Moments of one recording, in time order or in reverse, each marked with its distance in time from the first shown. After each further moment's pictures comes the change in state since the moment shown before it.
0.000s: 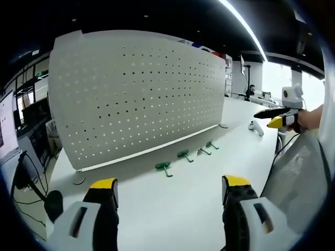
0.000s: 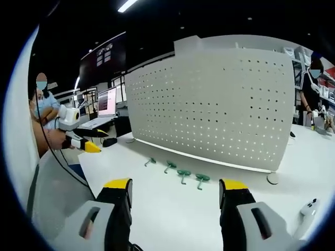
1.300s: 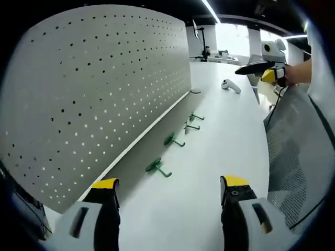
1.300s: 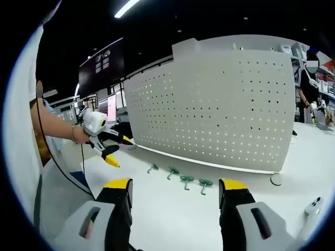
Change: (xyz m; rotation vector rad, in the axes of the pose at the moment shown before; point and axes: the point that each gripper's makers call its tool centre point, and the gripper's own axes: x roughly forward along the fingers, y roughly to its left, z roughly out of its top) left arm 0.074 0.006 -0.011 0.343 0.242 -0.327; right arm 0.002 0.003 0.012 0.041 -0.030 0.012
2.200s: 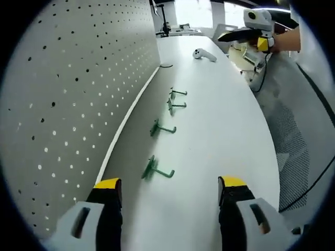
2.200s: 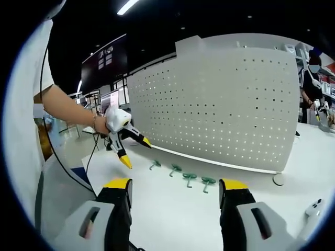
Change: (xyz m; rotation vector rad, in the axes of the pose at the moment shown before) left arm 0.052 0.011 -0.011 0.240 0.200 -0.225; right arm 0.003 0.005 -0.005 -0.017 0.025 0.021
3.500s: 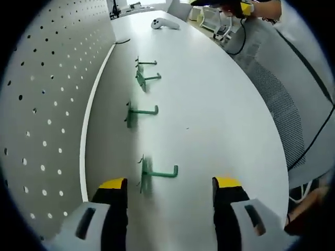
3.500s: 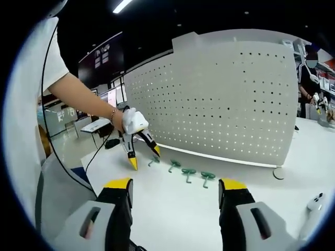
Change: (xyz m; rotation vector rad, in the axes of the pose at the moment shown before) left arm 0.043 0.002 -0.020 0.236 0.193 -0.276; right arm 0.001 -0.003 -0.010 0.026 0.026 -0.015
